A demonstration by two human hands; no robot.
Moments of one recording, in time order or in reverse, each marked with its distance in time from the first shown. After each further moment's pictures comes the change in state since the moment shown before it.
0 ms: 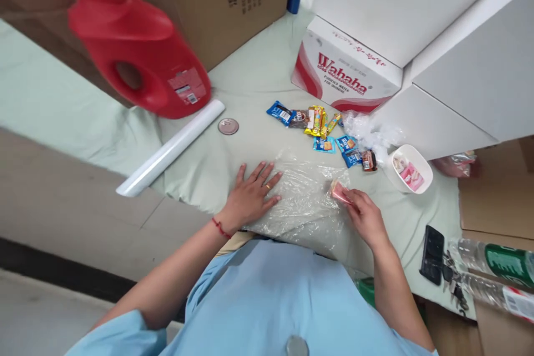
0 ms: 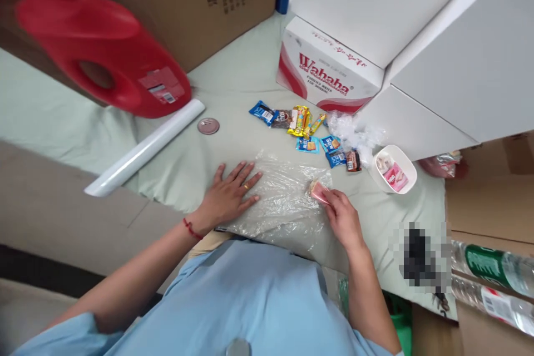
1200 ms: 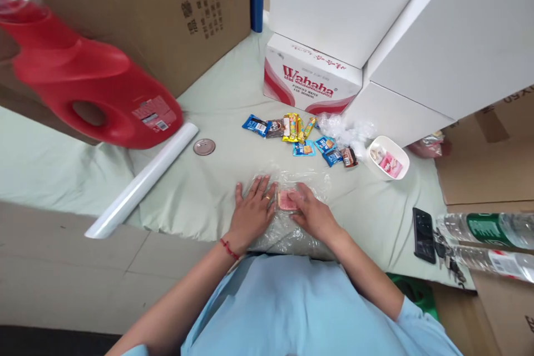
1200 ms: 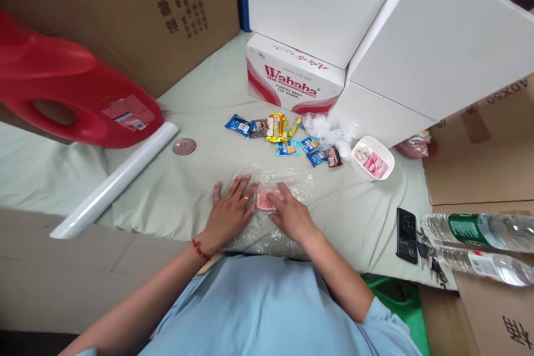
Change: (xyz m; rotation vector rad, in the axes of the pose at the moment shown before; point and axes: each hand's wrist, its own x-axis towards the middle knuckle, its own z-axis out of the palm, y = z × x) left_hand 0.014 0.039 0.011 -0.020 0.084 -0.032; right_hand 0.024 -0.088 0.048 -0.042 -0.305 -0.027
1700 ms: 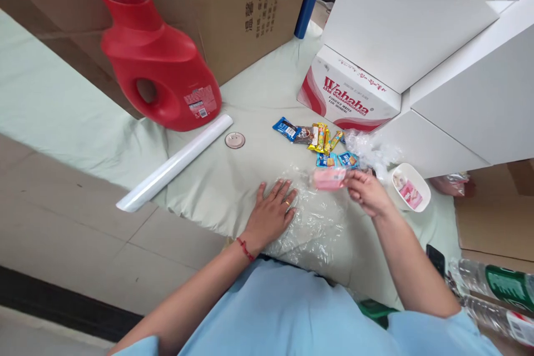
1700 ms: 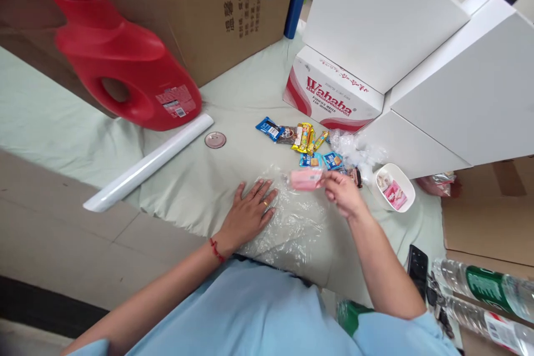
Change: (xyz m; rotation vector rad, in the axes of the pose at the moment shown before) left_hand -0.001 0.000 -0.001 -0.154 0.031 -0.030; right_hand 0.076 0.040 -0.102 0.976 0.046 0.353
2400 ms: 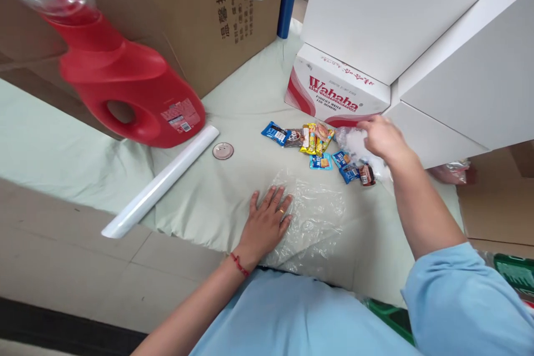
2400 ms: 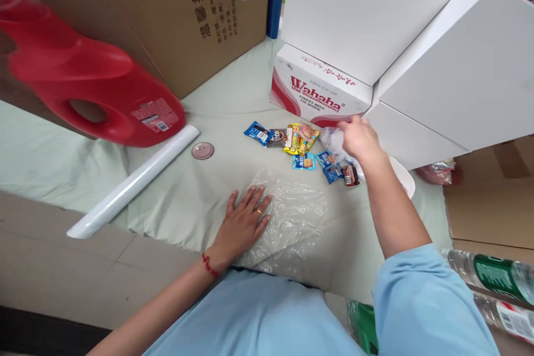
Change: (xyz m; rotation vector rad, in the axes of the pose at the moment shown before) left_hand 0.000 -0.001 -0.001 0.035 -0.020 0.003; right_hand 0.100 -0.084 -0.081 -1.579 0.270 -0.307
